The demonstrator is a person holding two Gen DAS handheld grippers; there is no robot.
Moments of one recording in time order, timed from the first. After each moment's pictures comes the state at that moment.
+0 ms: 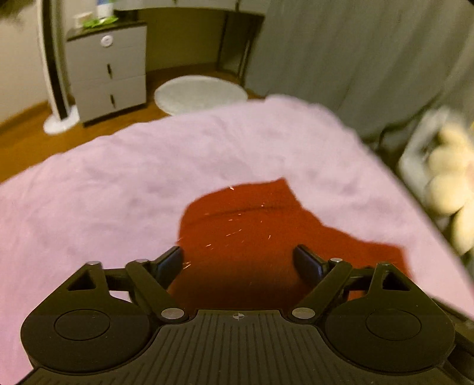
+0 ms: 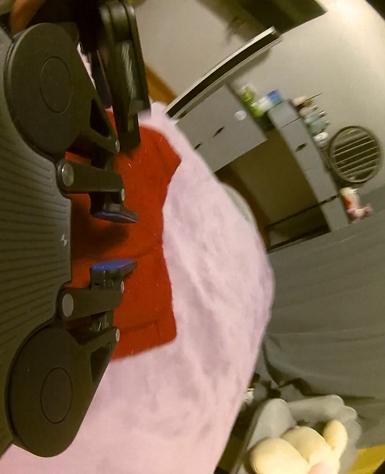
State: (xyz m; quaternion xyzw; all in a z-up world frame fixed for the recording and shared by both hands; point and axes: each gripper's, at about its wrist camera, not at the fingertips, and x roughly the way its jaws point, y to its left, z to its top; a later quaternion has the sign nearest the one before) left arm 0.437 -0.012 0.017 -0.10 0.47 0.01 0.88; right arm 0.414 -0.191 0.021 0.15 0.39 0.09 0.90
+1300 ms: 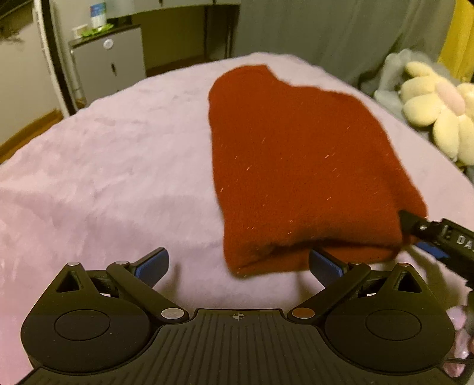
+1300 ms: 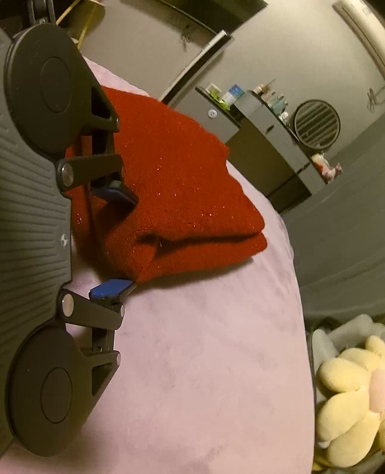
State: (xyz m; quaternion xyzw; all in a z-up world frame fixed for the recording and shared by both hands) left arm 0.203 -0.012 0.009 -0.03 0.47 -0.01 0.88; right arm 0.199 -0.248 -0.033 0.27 0.34 0.06 0.90
